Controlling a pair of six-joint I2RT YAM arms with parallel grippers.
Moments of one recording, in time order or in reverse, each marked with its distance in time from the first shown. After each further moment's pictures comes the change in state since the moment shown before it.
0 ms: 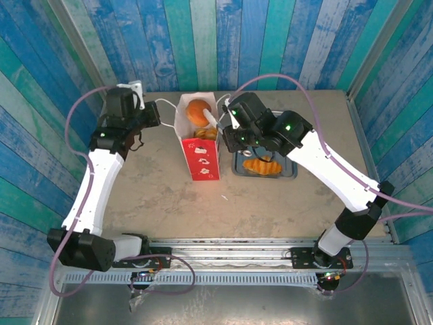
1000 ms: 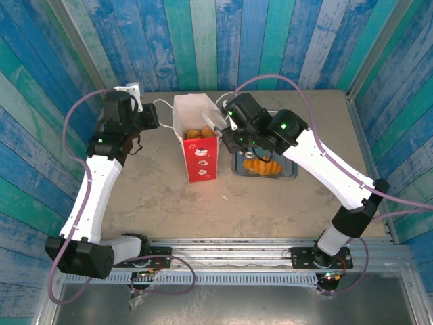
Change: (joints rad) left arm 0.000 -0.047 -0.041 0.025 0.015 -0.008; right arm 0.002 0.031 0.019 -0.028 0.027 -0.019
